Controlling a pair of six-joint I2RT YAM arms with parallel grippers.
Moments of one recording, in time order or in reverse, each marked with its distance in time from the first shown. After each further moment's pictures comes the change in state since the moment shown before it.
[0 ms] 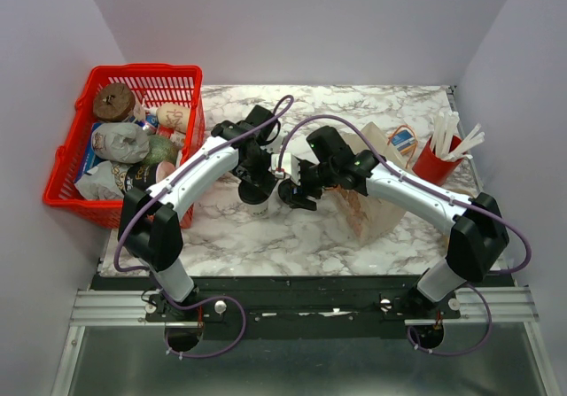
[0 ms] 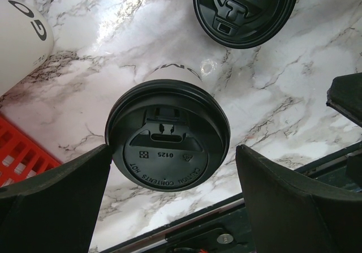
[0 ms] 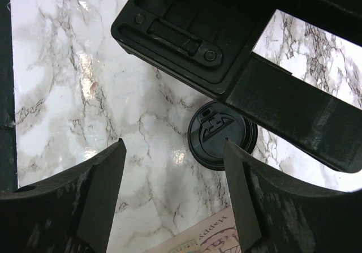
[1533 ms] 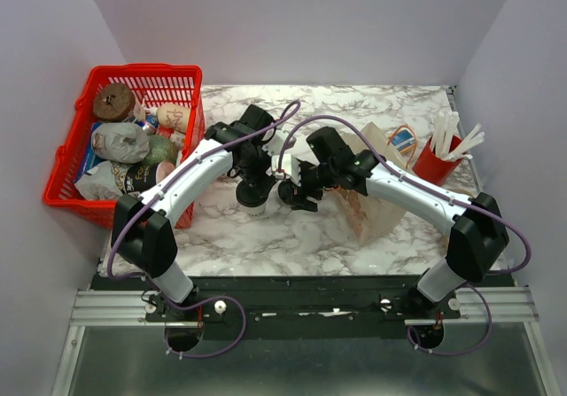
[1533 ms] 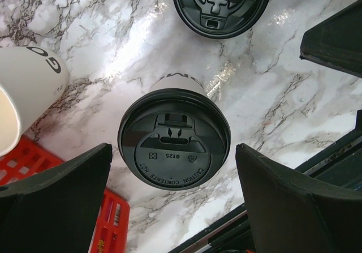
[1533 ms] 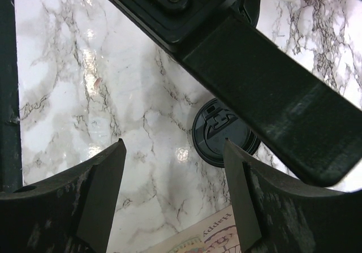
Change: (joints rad) left arm 0.008 -0.055 -0.024 0.025 0.074 0.250; right arm 0.000 0.001 0.002 -0.022 -0.001 -0.001
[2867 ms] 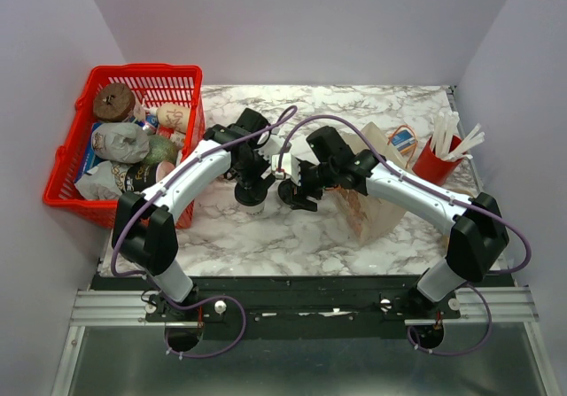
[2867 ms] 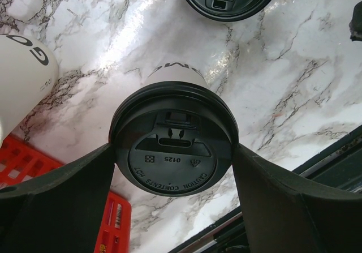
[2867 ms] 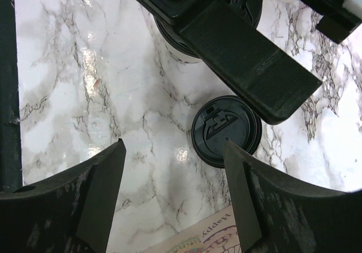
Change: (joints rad) left arm 0.038 0.014 -0.058 0.013 0.030 0.043; right arm 0.000 0.000 0.004 0.000 -0.001 0.001
